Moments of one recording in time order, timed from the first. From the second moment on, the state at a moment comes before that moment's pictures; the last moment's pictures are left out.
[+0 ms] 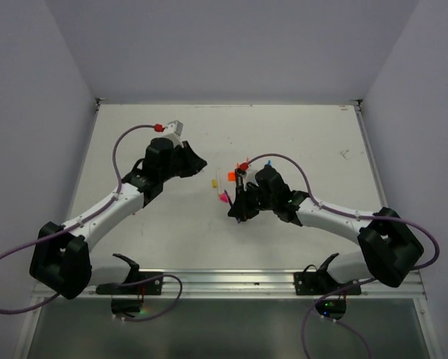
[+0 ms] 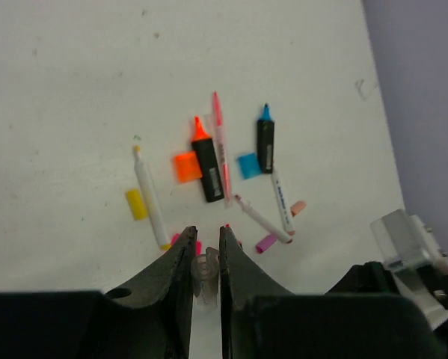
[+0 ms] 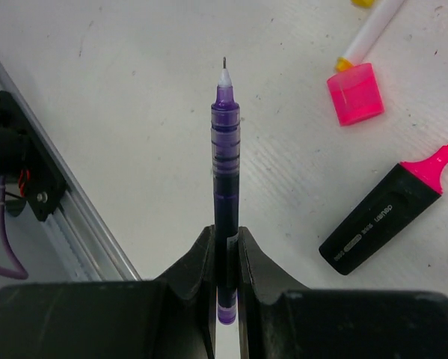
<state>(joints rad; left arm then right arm) -0.47 1.26 0.85 0.00 0.12 -0.65 0.75 1.37 0.68 0.02 -0.36 0.41</state>
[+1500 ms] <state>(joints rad) -0.69 1.70 0.86 -0.12 0.20 -0.79 0.78 1.60 0.75 -0.07 -0.20 0.67</state>
